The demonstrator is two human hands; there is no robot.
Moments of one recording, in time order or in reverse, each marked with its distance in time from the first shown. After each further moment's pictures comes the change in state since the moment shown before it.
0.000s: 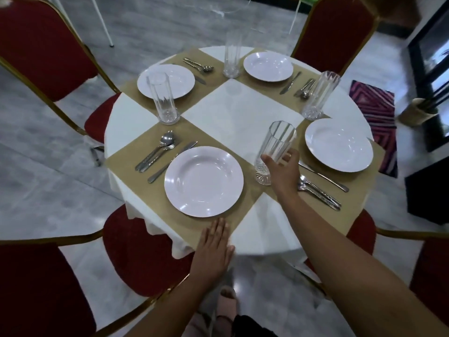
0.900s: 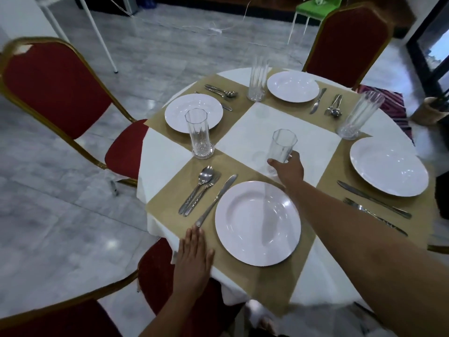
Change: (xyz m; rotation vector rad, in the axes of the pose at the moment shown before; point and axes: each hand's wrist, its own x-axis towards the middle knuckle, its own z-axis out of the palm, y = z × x) left_hand 0.045 -0.216 -0.067 0.118 0.063 -0.152; right_hand 0.075 -0.034 0.158 -0.258 0.024 0.154
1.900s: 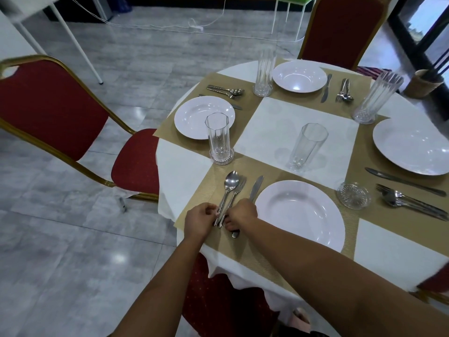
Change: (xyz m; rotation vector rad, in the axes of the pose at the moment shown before) left_hand 0.137 -0.076 -0.068 -0.661 -0.140 -0.256; right_hand -0.133 -0.001 0.191 -0.069 -0.359 0.389
